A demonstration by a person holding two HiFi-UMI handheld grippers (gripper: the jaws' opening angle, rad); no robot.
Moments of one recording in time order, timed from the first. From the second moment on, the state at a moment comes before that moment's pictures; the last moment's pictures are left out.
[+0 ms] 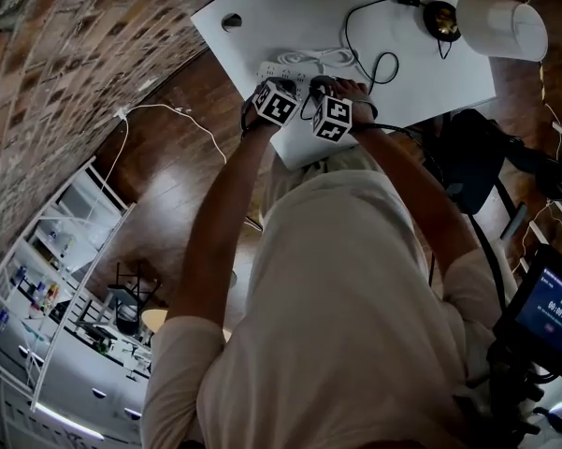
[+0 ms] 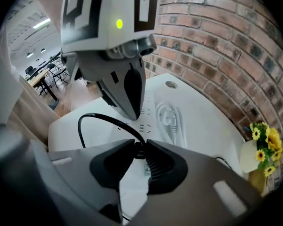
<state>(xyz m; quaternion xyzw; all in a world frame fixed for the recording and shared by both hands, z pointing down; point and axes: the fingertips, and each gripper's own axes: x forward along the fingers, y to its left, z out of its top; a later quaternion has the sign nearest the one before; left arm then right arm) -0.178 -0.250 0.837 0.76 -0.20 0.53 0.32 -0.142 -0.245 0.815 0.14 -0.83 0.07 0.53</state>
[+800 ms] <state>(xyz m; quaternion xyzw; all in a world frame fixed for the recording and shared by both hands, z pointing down) -0.175 -0.251 0.836 0.75 -0.21 0.54 0.31 -0.139 -0.248 0.813 0.16 -0.84 0.11 0.51</state>
